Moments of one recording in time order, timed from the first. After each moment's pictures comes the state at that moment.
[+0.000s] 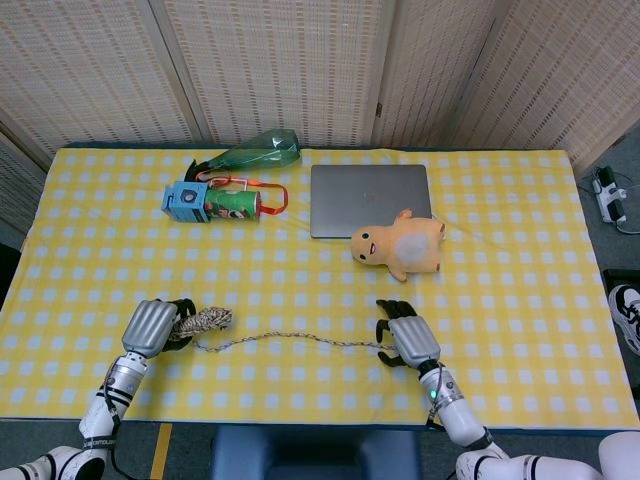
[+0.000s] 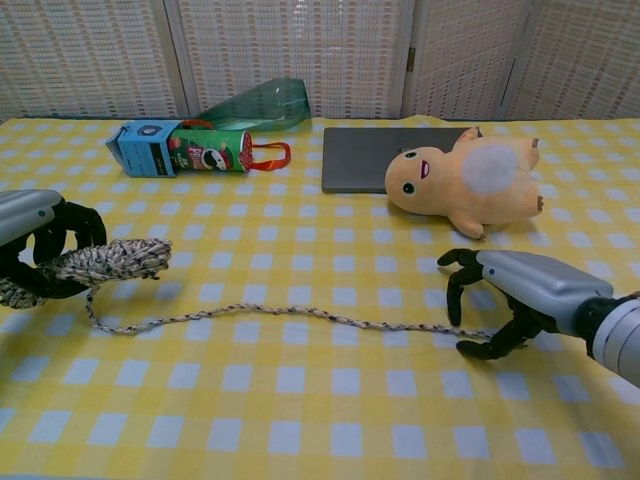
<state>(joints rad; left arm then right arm) -0.45 -1.48 -0.07 -1.42 1.33 1.13 0.18 0.49 -1.68 0.08 -1.50 -1.11 1.02 -0.35</state>
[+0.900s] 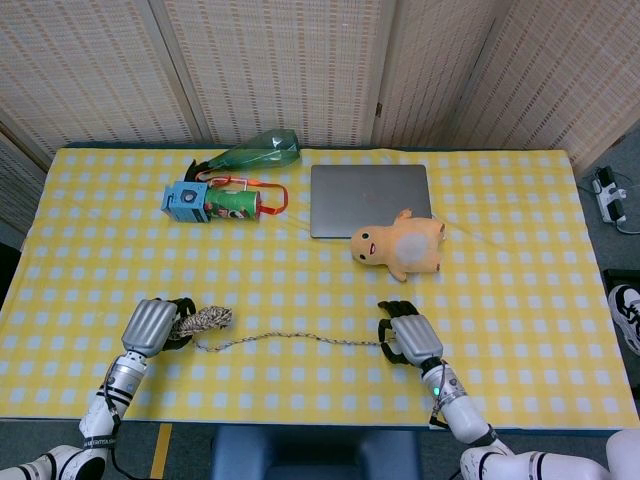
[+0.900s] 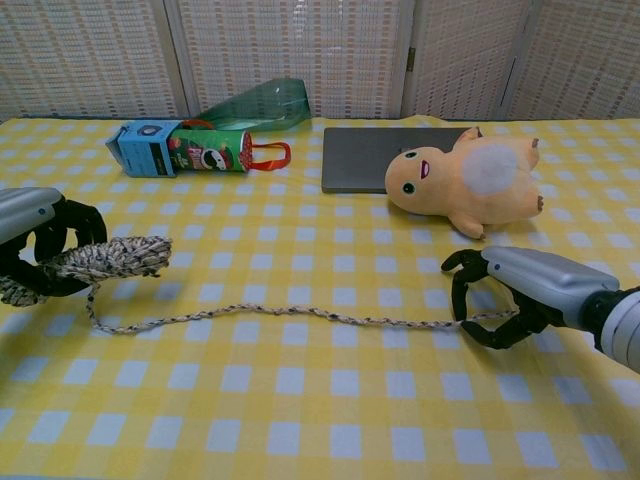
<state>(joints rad) -0.45 -1.49 -0.07 -1.42 1.34 1.13 0.18 0.50 -1.64 0.08 -1.53 -1.09 1.00 -0.34</state>
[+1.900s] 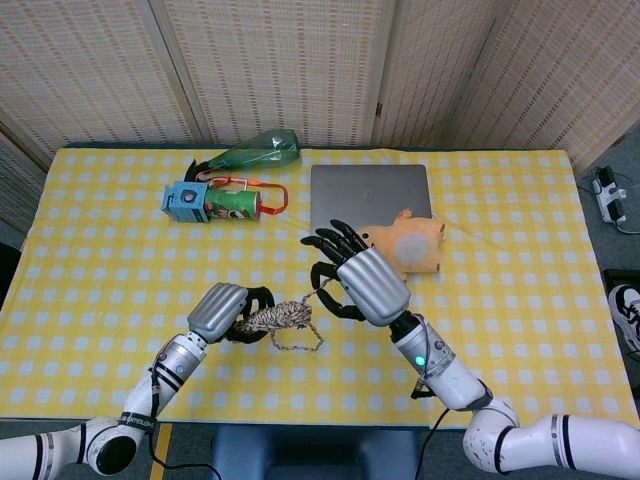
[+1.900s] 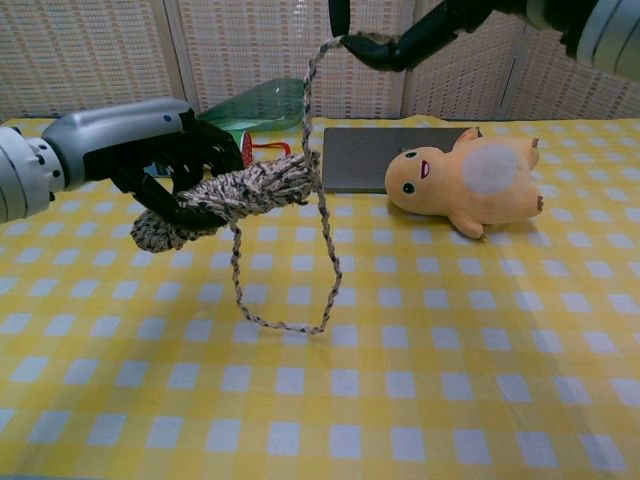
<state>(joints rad) -0.66 -1.40 -0.24 -1.83 1.19 0.93 0.15 0.72 -1.38 0.36 -1.94 -1.31 1.05 -0.29</state>
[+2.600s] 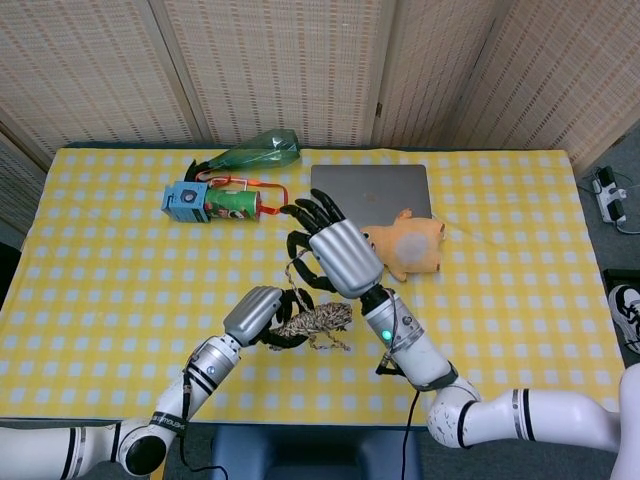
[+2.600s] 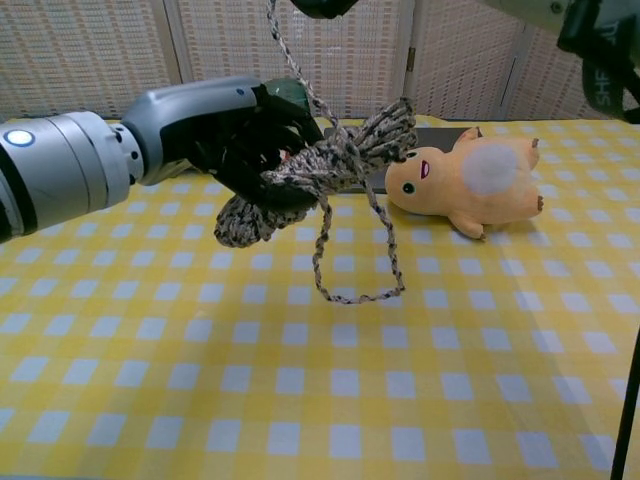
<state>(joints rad) -0.74 -1.50 -0.30 -1.88 1.08 0.93 0.06 0.88 -1.46 0.44 -1.86 -1.09 1.09 -0.47</state>
